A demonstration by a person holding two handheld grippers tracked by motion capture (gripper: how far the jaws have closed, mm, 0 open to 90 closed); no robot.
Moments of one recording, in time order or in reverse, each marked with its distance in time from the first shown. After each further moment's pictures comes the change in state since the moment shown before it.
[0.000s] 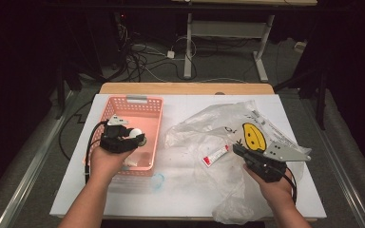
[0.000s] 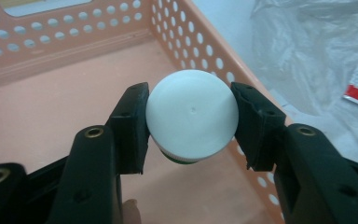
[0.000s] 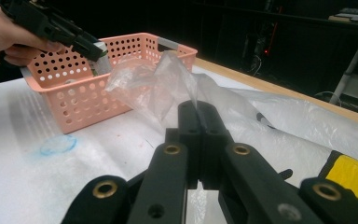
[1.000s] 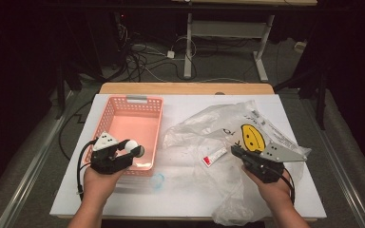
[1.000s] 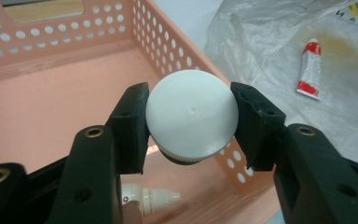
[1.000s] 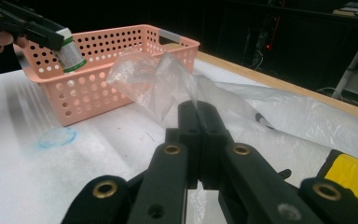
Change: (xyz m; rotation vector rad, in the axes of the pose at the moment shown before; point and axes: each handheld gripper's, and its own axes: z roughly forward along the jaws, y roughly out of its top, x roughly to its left) left arm -0.025 -0.040 -0.036 -0.144 -0.020 0.018; right arm 0.002 -0.004 0.004 0.023 0.005 -0.006
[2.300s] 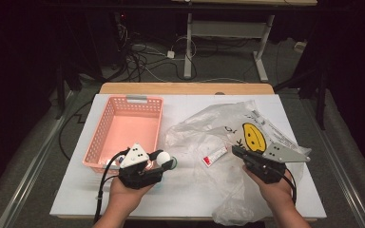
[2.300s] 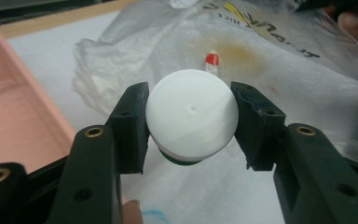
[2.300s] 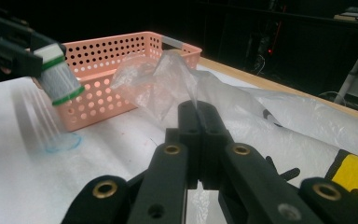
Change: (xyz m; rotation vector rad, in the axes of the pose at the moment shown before) left arm -0.080 0.002 0.022 -0.035 -0.220 0.128; right arm 0.000 0.003 -0.004 -0.018 0.008 0.003
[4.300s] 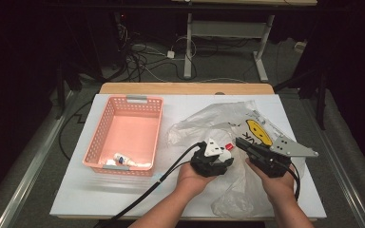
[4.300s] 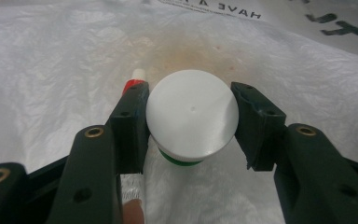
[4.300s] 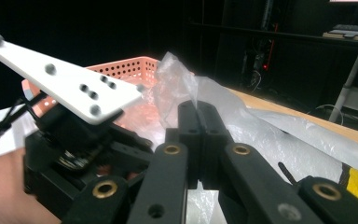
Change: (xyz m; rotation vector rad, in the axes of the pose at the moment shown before) left arm -0.058 0.038 0.177 0.068 -0.106 0.126; right arm -0.010 0.014 -0.004 -0.076 -0.009 0.031
